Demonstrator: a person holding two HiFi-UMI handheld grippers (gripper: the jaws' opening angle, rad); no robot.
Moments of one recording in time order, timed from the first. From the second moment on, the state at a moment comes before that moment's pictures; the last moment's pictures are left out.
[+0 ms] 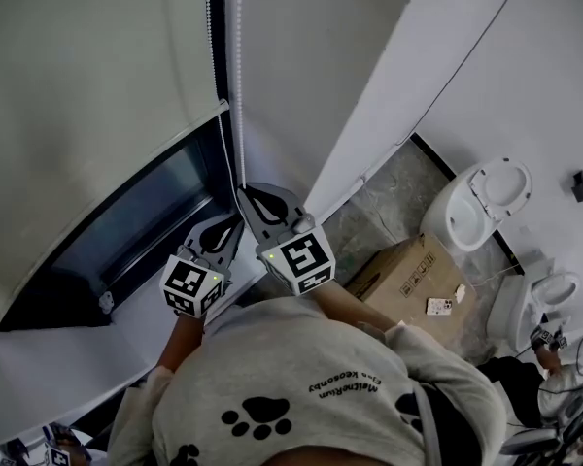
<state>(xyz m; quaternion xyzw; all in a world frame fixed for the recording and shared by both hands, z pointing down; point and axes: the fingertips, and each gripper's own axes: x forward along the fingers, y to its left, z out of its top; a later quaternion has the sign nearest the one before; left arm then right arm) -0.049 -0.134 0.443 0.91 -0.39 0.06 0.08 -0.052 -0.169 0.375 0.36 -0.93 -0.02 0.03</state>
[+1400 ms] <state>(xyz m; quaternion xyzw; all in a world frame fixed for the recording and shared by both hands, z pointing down) -0.038 -0.176 0.242 0.94 -0.35 -0.03 -0.02 -0.055 -0.173 0.370 0.37 -0.93 -0.05 0.02</state>
